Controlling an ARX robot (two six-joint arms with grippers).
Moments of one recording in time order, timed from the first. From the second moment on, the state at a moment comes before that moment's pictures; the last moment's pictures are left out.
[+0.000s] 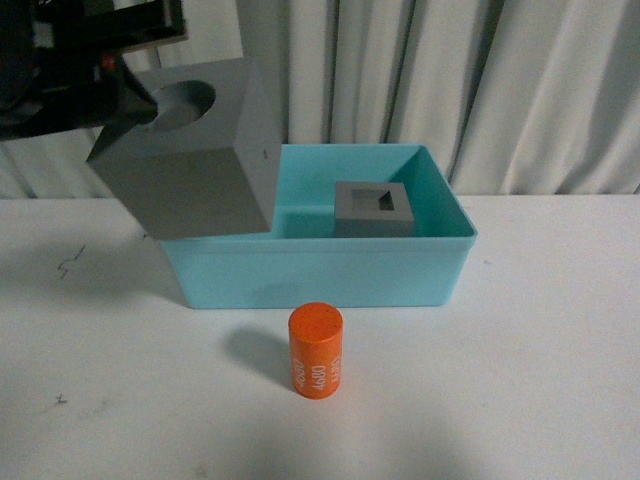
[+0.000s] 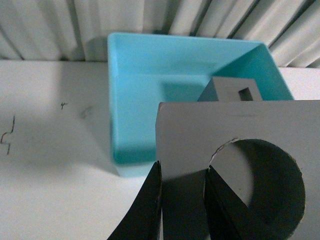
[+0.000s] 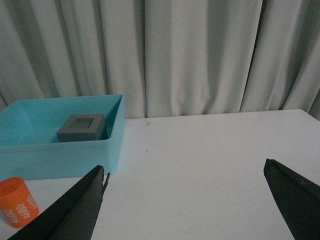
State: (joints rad) left arm -0.28 1.44 0.90 0.05 -0.06 -0.24; right arm 0.00 0.00 0.01 0.00 0.00 0.01
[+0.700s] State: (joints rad) left arm -0.30 1.92 1.29 0.20 -0.20 -0.09; right arm 0.00 0.00 0.01 0.00 0.00 0.01
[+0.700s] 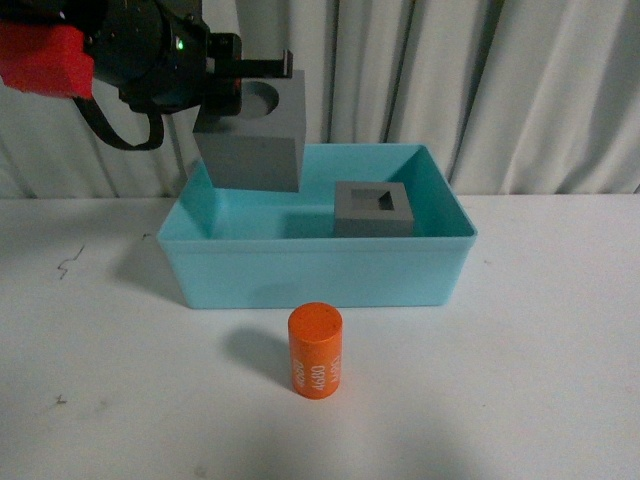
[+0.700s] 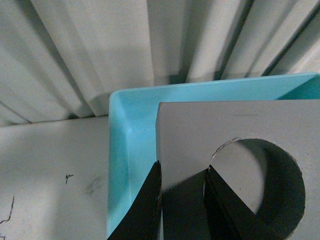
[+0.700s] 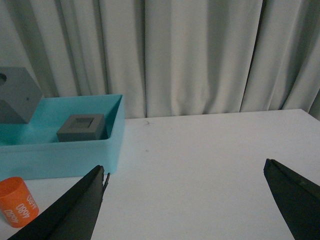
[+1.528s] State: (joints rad) left arm -0.28 2.14 1.37 0.23 -0.24 0.01; right arm 0.00 0.00 0.01 0.00 0.00 0.01
